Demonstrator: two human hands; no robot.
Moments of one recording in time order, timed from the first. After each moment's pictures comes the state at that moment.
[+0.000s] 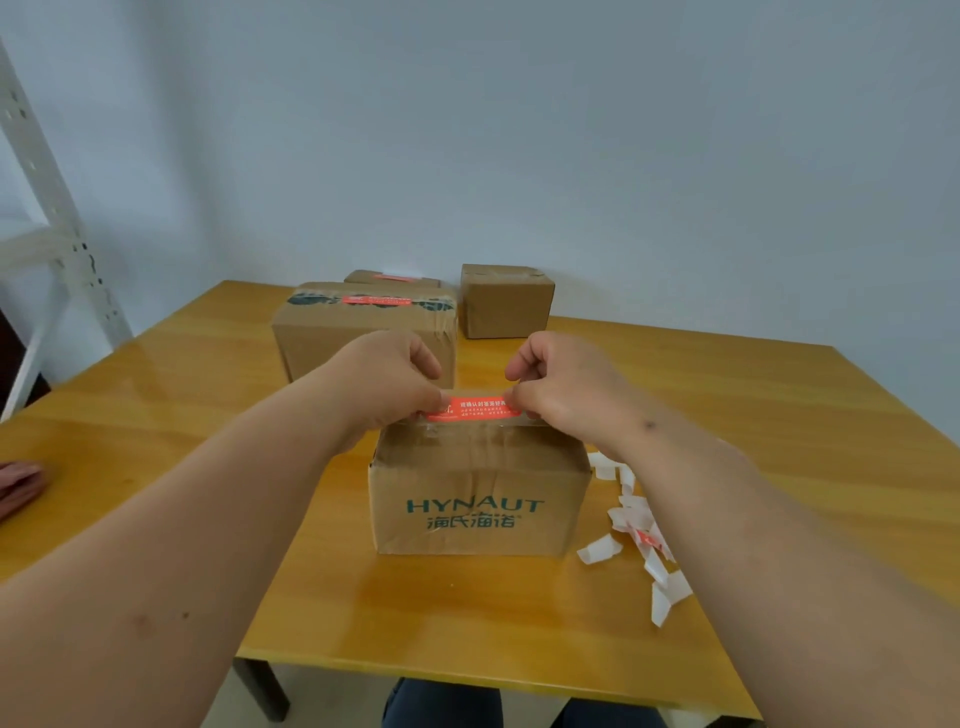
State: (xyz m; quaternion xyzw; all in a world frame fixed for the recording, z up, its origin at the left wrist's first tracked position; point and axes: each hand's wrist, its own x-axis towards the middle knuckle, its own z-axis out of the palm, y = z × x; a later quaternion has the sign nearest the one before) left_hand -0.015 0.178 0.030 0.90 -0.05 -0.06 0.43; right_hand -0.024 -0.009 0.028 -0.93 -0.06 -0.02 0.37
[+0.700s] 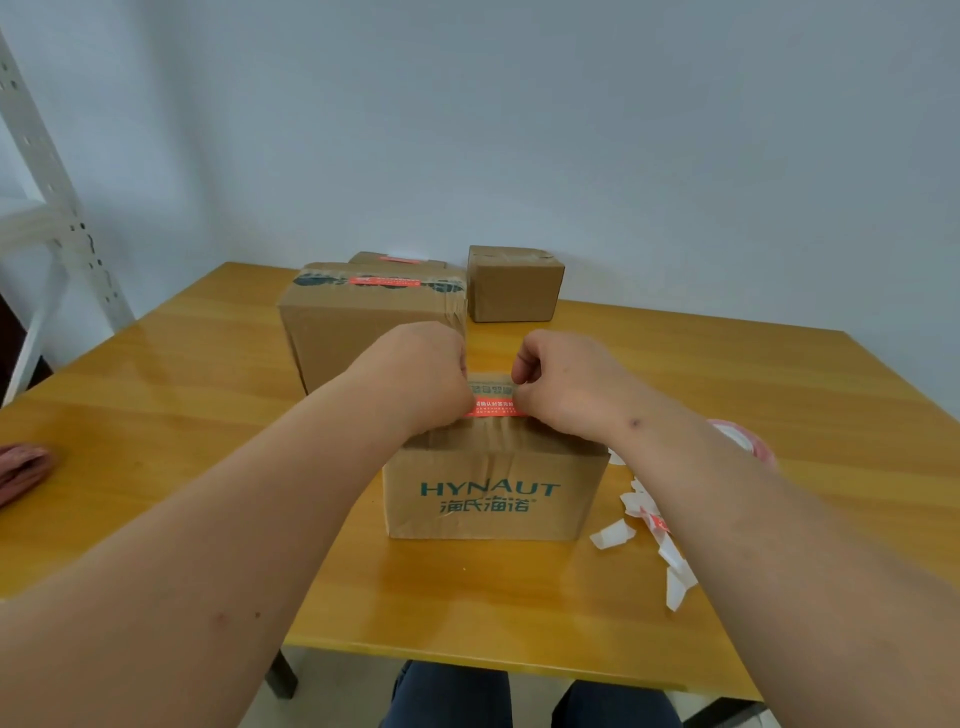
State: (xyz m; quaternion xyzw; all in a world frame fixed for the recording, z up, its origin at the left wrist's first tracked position) left_hand -0.009 0.158 0.026 0.98 -0.11 0.00 0.16; right_hand -0.023 0.005 0.024 -0.97 -0.05 -0.01 0.22
